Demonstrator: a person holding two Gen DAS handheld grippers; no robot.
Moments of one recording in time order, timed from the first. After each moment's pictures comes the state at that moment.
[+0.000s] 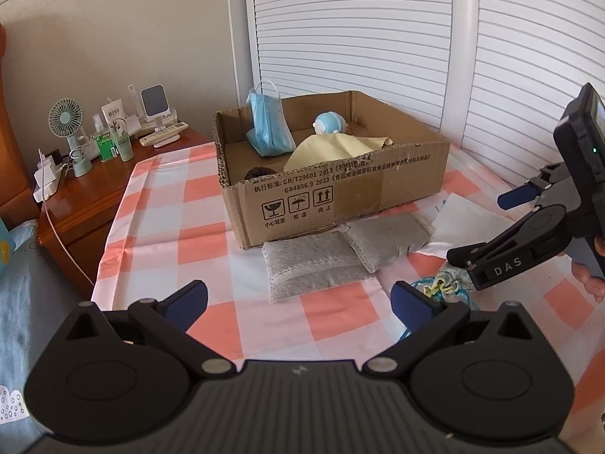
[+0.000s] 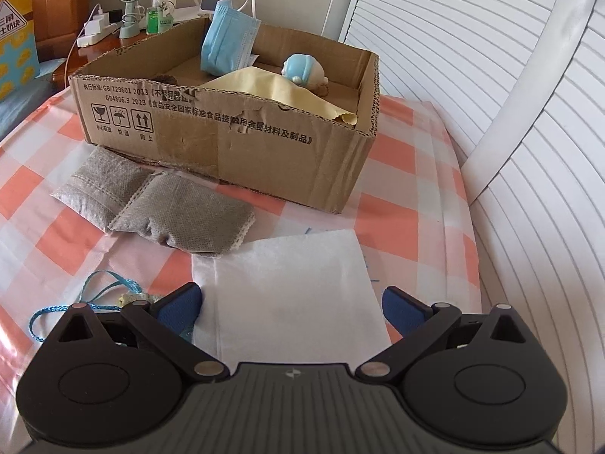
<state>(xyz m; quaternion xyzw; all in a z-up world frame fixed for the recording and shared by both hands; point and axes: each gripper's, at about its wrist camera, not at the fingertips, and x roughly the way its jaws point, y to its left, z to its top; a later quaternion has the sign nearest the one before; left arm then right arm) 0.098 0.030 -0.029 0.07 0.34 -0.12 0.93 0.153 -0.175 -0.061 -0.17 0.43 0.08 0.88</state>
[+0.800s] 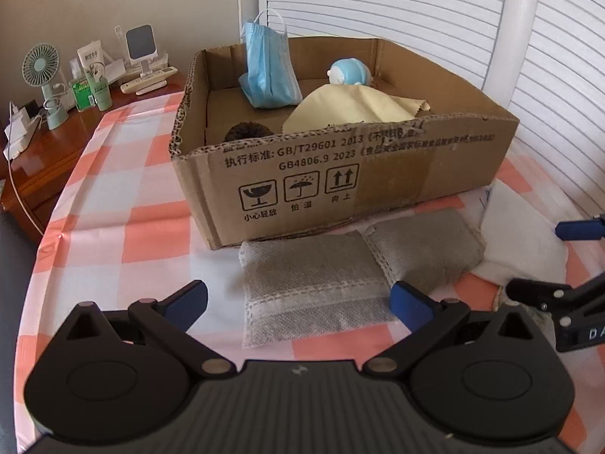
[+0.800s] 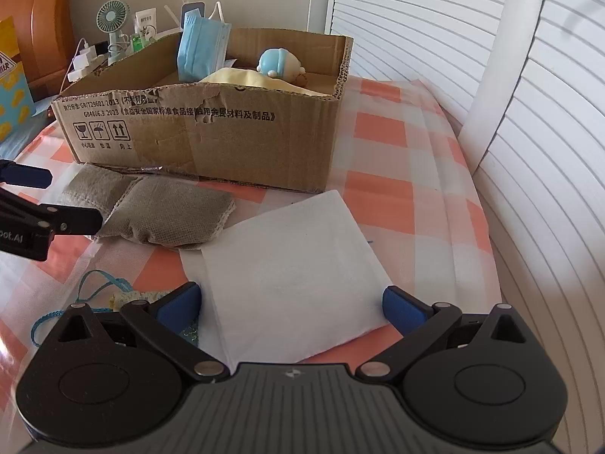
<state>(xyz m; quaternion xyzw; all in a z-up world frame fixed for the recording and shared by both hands) 0.187 0.013 -0.080 0.03 0.42 -0.10 0.90 0.152 -0.204 -0.074 -0.09 0.42 0.09 0.90</state>
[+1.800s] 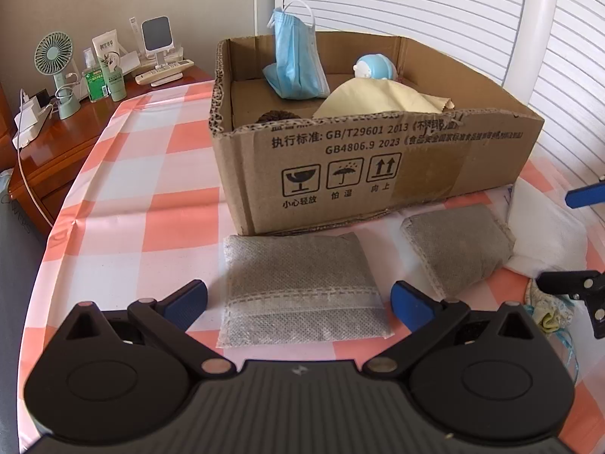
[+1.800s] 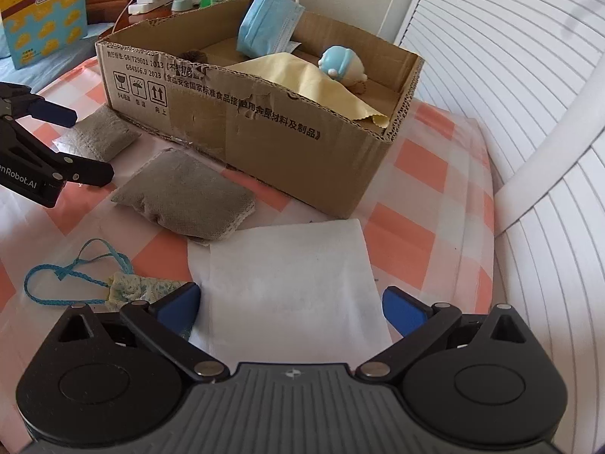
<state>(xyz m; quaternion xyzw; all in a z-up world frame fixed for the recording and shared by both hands) 0.186 0.030 -0.088 0.03 0.42 -0.09 0.90 0.181 -0.192 -0.063 -0.22 0.45 0.18 0.85</state>
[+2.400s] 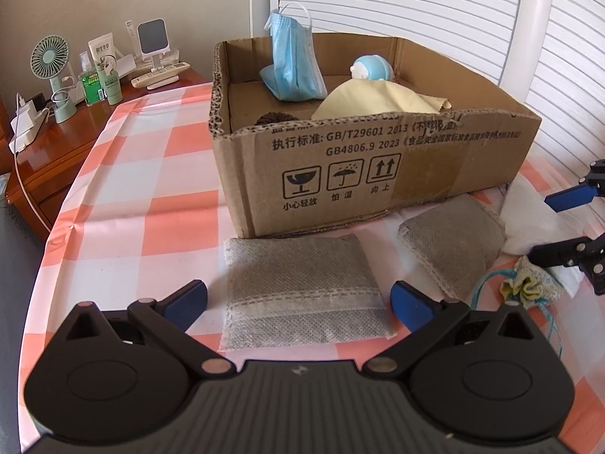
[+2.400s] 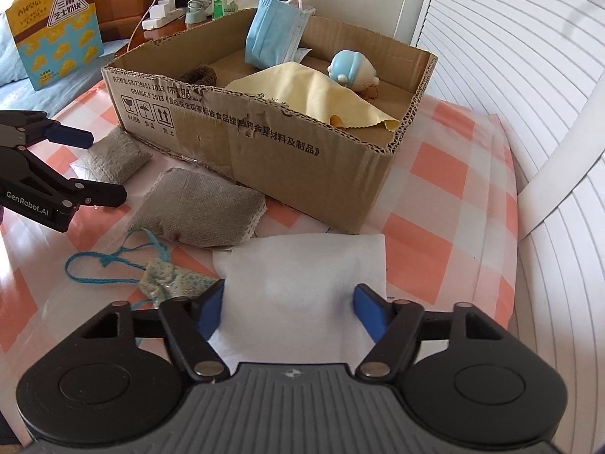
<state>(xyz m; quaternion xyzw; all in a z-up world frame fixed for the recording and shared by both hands) 0.186 0.031 -0.088 0.03 0.41 -0.09 0.90 0.193 -0.202 -0.055 -0.17 0.45 0.21 0.85</state>
